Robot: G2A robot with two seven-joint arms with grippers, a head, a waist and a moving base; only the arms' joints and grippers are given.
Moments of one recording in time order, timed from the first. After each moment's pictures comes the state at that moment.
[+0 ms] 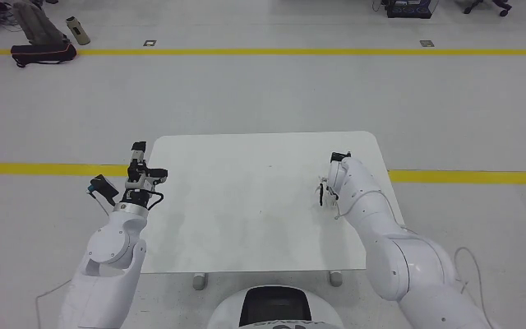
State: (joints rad) left arm 1.73 -1.15 -1.60 -1.80 -0.42 0.00 0.00; right arm -0.73 -1.64 1.61 -0.33 -1.57 0.34 0.83
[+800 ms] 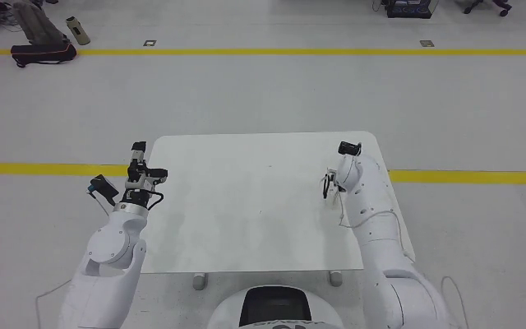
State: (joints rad) left arm 1.73 -1.15 -1.60 -1.80 -0.42 0.00 0.00; right arm -1.05 -1.65 1.61 -1.05 -1.57 0.34 1.11
